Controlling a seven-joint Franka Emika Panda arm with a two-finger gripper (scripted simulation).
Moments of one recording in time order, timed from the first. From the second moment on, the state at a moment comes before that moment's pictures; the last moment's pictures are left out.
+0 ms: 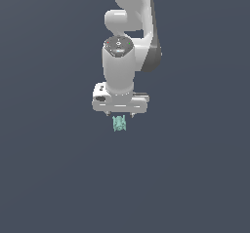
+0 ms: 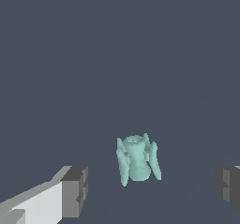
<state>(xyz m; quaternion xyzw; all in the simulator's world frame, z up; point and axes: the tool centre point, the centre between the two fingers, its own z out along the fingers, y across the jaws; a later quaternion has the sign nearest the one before) -0.003 -0.020 0.180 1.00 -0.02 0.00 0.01</state>
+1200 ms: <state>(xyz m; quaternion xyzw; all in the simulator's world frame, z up) -0.049 -0.029 0.095 1.00 0.05 0.00 0.00</state>
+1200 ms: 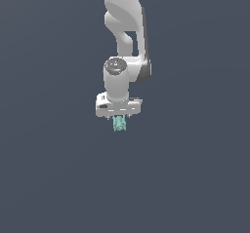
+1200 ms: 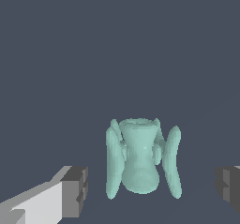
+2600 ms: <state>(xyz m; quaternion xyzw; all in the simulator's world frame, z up) -0.052 -0.030 0.041 1.00 0.06 0.00 0.00</state>
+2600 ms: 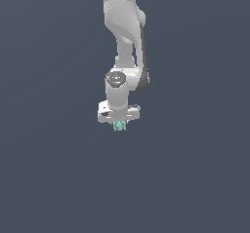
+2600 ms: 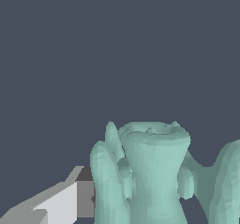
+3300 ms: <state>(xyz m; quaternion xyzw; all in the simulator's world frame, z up) -0.057 -0.027 0.053 1.00 0.06 0.00 0.00</state>
